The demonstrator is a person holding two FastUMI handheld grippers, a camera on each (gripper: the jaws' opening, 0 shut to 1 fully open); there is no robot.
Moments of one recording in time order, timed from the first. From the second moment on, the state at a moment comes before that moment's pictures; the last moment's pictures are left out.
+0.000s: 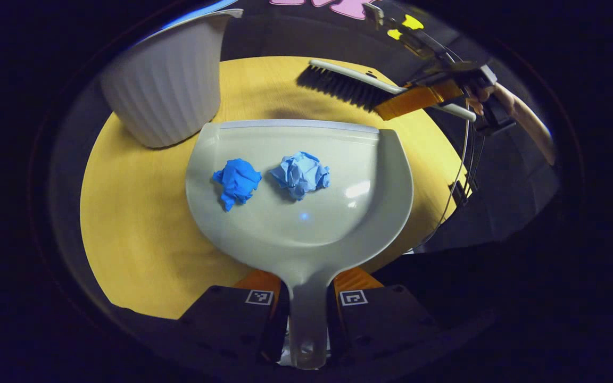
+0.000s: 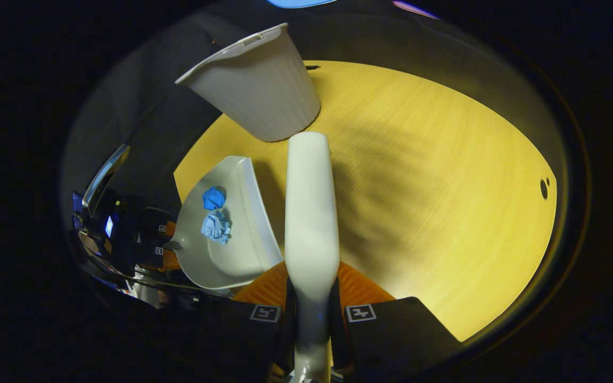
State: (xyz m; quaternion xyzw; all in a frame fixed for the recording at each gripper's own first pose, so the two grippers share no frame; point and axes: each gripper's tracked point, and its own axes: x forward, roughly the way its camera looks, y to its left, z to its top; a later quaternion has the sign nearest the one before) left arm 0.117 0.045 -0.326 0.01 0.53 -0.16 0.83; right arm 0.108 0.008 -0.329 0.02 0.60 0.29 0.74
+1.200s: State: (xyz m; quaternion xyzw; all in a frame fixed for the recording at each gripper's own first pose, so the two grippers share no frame) left arm 0.399 0.122 -0.158 0.19 0.54 0.06 0.81; right arm 0.004 -0.011 -0.440 0.29 0.54 0.18 0.77
